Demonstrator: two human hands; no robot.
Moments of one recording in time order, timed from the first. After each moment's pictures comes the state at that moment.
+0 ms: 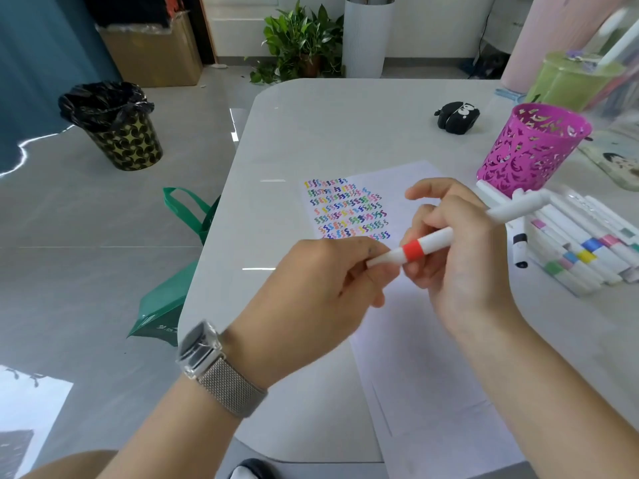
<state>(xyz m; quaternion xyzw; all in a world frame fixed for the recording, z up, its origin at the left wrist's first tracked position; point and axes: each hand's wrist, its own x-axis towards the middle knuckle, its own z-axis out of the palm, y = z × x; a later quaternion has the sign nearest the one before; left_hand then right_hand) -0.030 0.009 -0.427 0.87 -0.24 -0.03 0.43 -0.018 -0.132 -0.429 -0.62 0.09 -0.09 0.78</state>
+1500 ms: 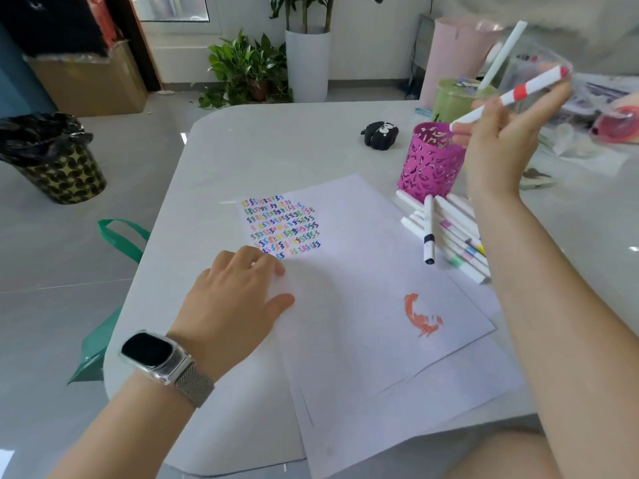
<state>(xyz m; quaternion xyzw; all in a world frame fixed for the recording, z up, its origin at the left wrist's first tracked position) -0.015 0.005 -0.451 0.98 -0.17 -0.02 0.12 0.081 -0.292 -0.410 -0.70 0.11 -0.48 0.52</state>
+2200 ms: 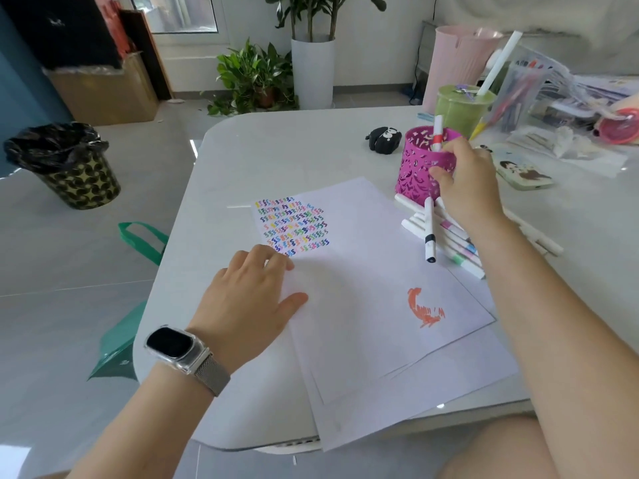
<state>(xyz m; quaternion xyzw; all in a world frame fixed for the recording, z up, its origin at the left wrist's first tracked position) -0.022 0.008 -0.450 0.97 -0.20 0.00 0.11 0.065 -0.293 -0.439 -0.92 0.11 -0.27 0.27</state>
